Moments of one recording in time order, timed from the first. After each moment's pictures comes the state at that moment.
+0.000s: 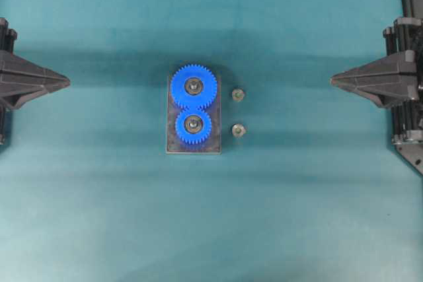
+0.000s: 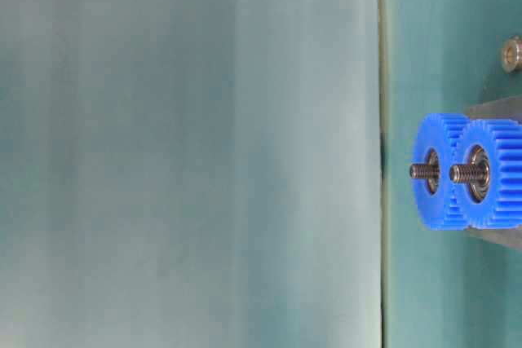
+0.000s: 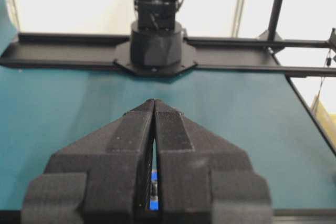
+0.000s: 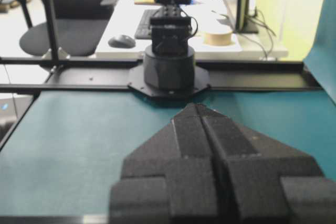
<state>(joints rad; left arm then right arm) 0.00 -0.96 1.17 0.00 -0.29 0.00 0.00 -0.96 1.17 0.00 -0.29 0.01</state>
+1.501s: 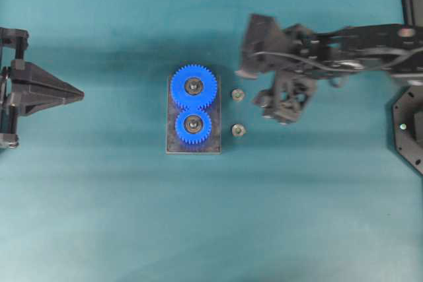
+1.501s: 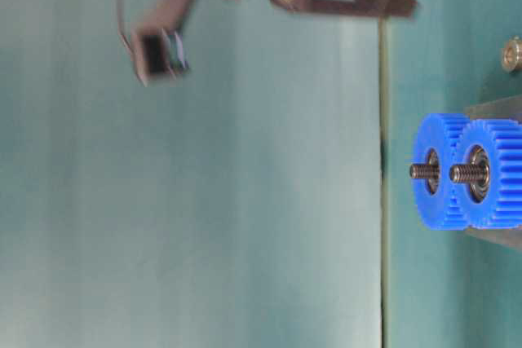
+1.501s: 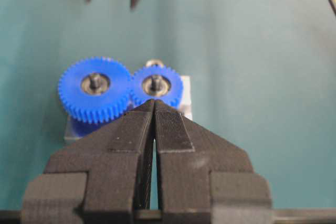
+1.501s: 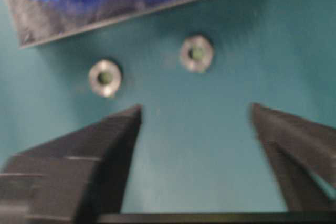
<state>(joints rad) 0.00 -0.89 1.09 0.01 0.07 -0.02 -0.16 -0.09 0.62 0.04 0.57 0.07</state>
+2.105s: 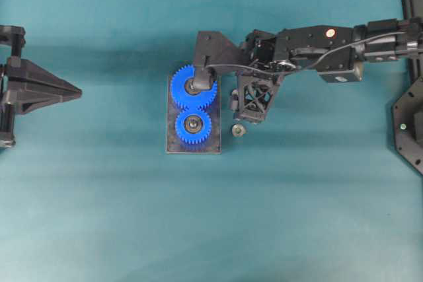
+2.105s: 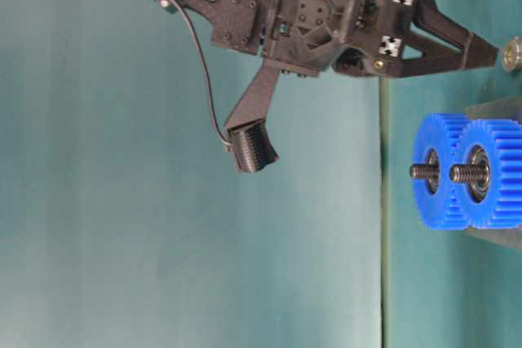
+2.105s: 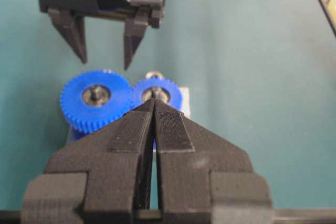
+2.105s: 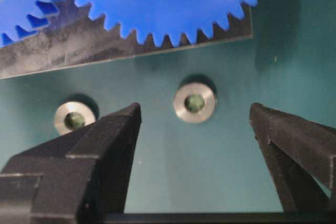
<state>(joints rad) 0.00 -0.91 1.08 0.01 0.07 -0.02 -0.17 0.16 0.46 0.04 0.65 -0.04</state>
